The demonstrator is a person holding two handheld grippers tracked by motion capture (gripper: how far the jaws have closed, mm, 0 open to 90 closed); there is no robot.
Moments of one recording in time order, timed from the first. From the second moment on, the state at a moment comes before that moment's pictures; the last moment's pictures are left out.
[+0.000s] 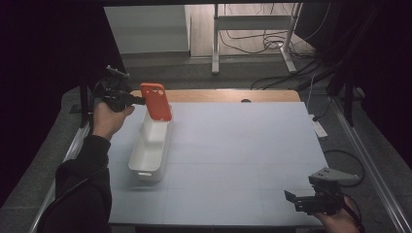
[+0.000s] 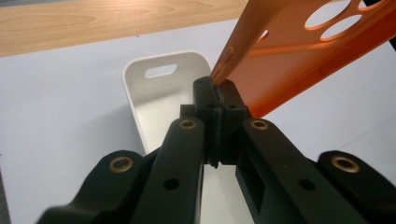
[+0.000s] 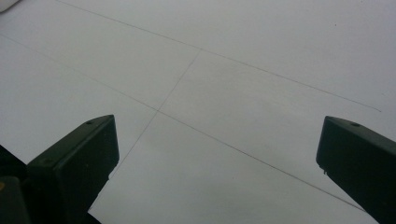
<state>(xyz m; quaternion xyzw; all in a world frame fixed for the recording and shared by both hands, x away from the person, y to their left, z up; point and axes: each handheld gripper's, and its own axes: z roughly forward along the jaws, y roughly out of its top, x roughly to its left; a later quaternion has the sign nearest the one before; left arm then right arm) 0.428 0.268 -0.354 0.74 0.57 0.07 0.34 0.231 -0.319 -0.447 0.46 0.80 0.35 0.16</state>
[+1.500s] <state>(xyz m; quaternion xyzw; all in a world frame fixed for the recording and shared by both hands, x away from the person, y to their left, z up) 0.460 0.274 -0.408 0.72 0.62 0.07 0.31 0.231 -0.319 -0.448 0.46 0.80 0.35 0.16</state>
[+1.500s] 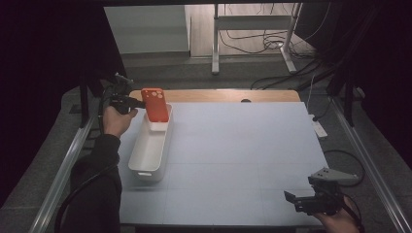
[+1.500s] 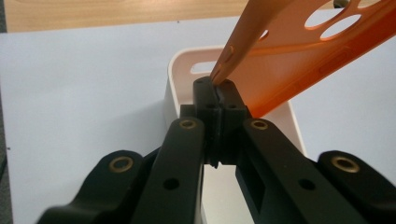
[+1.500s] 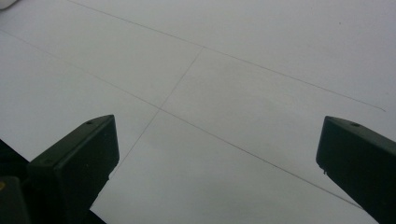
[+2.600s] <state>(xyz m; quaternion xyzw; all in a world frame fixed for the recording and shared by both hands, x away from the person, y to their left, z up) 0.473 0.261 -0.447 0.71 0.64 0.06 0.28 0.232 -0.319 -0.448 0.46 0.80 0.35 0.15</state>
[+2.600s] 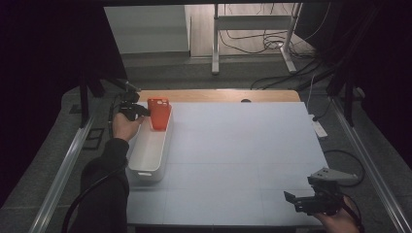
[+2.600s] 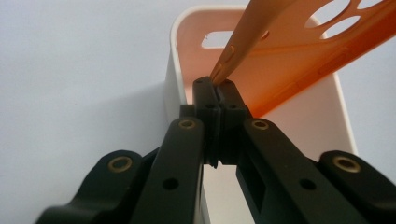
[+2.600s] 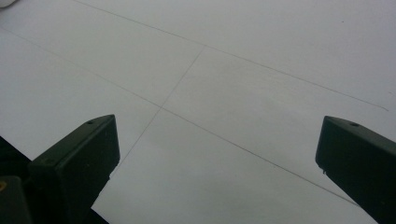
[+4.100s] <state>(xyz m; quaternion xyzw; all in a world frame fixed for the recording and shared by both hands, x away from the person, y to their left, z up) 0.438 0.247 -0.424 0.77 0.53 0.11 0.34 0.231 -0.319 -0.448 0.46 0.80 0.35 0.15</state>
